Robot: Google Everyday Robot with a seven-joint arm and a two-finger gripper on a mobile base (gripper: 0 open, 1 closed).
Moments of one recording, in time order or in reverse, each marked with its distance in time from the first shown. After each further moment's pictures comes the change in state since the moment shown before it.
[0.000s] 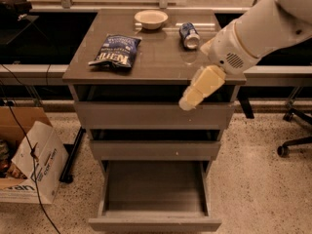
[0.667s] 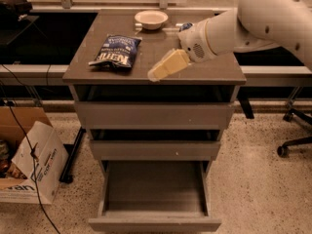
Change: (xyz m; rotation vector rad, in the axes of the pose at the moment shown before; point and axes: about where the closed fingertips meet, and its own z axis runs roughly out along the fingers) arm -0.067 -0.070 0.072 0.055 -0.308 0.103
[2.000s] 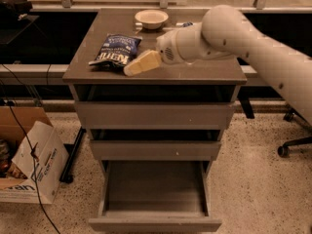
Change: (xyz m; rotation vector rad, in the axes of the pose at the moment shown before) arm -0.018 -0.021 0.091 -0.025 -0.123 0.095
